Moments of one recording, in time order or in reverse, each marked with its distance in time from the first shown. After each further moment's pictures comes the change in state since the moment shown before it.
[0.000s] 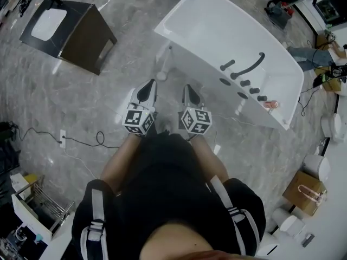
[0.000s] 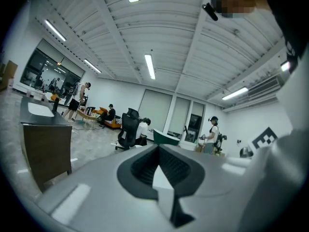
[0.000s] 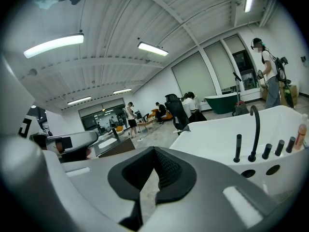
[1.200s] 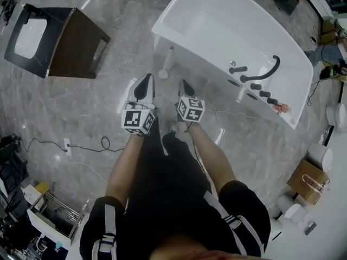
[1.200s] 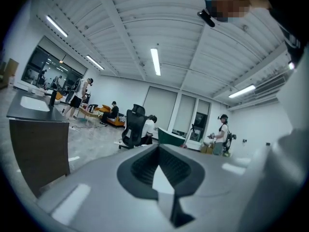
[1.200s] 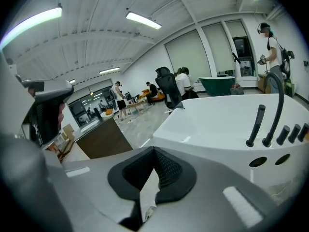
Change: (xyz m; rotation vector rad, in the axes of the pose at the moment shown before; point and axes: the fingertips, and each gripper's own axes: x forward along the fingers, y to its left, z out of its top) left arm 0.129 0.108 -0.017 -0.011 0.022 0.032; right arm 0.194 -0.052 -0.097 0.026 0.246 -0.107
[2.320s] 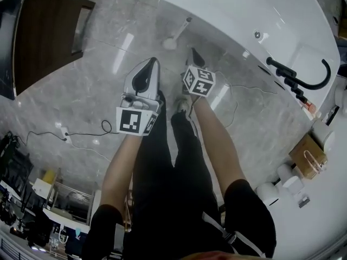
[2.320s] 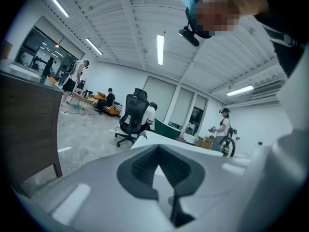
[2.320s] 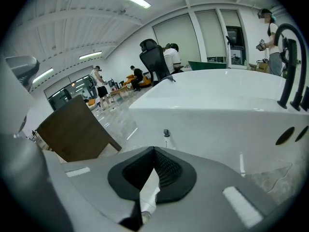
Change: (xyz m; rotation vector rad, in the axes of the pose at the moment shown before) left arm 0.106 0.132 -0.130 -0.046 0.089 -0.100; right arm 0.236 -0.046 -0.105 0.070 0.148 -0.162
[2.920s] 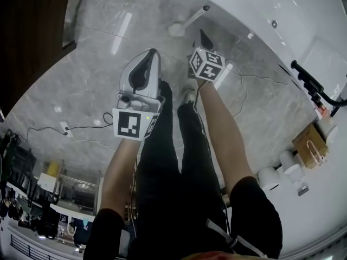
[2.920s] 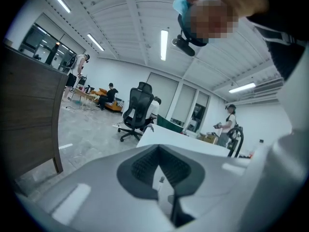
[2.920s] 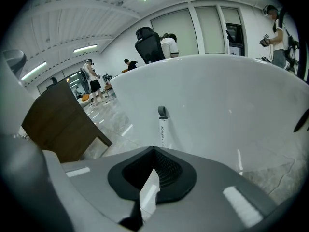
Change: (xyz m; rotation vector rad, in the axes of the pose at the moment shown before) left arm 0.038 0.072 -0.069 -0.009 0.029 0.004; right arm 0.117 -0.019 -0.045 0.004 0.040 -0.052
